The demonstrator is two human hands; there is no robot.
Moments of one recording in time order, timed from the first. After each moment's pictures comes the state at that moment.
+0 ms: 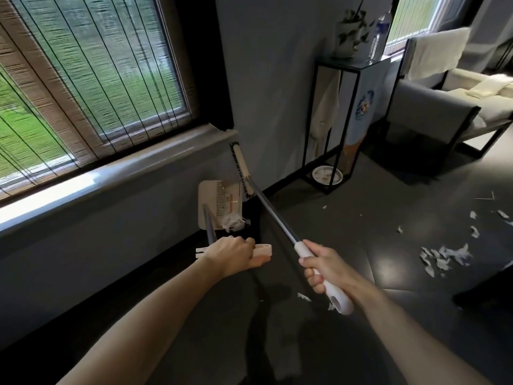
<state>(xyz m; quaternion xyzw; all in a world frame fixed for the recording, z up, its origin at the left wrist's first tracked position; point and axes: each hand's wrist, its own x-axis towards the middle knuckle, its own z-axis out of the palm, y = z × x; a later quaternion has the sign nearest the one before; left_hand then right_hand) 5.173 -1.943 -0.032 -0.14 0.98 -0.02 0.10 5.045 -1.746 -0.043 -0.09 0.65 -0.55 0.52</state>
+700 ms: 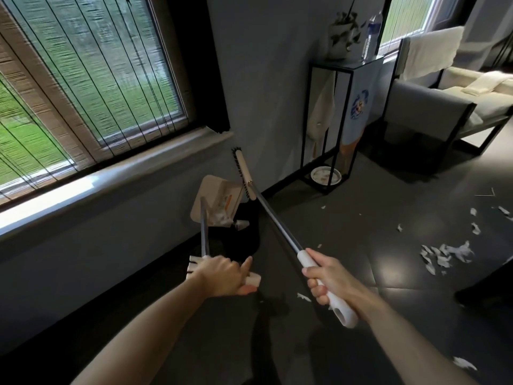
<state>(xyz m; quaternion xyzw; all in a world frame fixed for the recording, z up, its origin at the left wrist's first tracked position) 5.201 -1.921 -0.063 -0.03 0.97 -0.17 0.18 5.050 -1.709 -0.063 -0.09 0.64 -0.56 0.52</state>
